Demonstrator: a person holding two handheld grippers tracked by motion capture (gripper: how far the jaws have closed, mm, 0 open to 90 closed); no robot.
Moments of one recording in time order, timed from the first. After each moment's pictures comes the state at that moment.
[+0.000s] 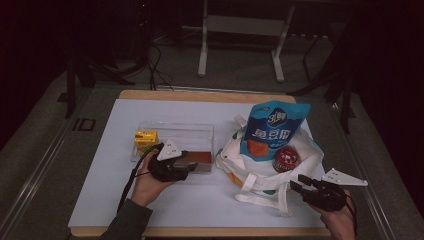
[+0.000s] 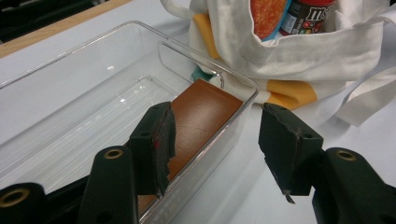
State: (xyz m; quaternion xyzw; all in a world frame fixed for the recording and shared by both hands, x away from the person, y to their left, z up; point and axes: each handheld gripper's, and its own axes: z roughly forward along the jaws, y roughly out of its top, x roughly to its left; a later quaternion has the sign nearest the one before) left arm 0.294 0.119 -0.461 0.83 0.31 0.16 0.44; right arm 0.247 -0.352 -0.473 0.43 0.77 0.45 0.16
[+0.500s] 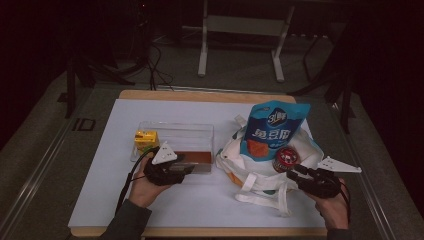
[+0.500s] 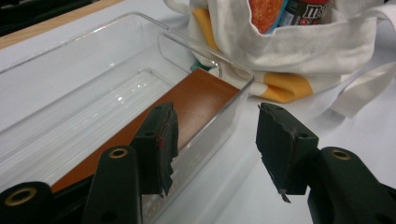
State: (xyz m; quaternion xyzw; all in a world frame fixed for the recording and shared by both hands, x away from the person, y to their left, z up) left arm 0.284 0.129 -0.466 0.82 0.32 0.16 0.45; right arm 0.274 -0.340 -0.463 0.44 0.76 0.45 0.17
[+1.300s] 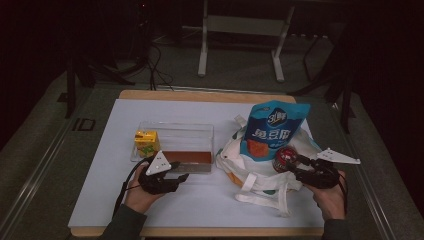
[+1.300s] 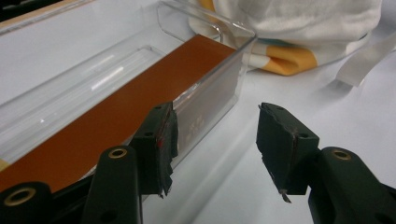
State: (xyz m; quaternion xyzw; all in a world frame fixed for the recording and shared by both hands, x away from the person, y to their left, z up) left arm 0.271 0.142 -0.491 0.83 0.31 0.16 0.44; right arm 0.294 -0.339 -0.456 0.46 0.74 0.45 0.18
